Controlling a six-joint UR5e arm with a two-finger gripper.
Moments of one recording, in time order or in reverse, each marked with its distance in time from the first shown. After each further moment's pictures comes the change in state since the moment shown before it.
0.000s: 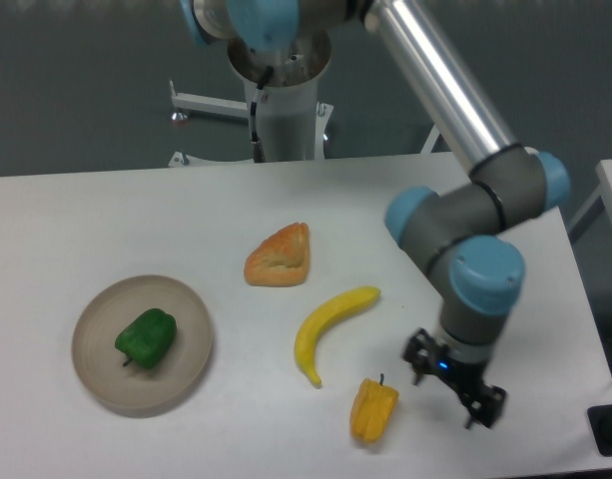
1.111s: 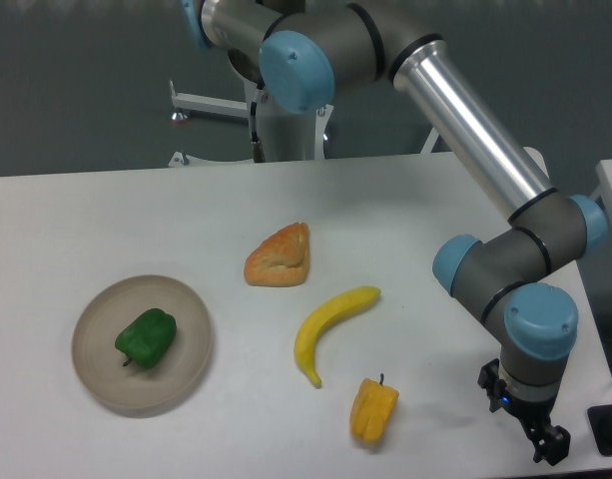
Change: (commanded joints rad) arm 0.123 -0.395 0.520 -0.009 0.189 0.559
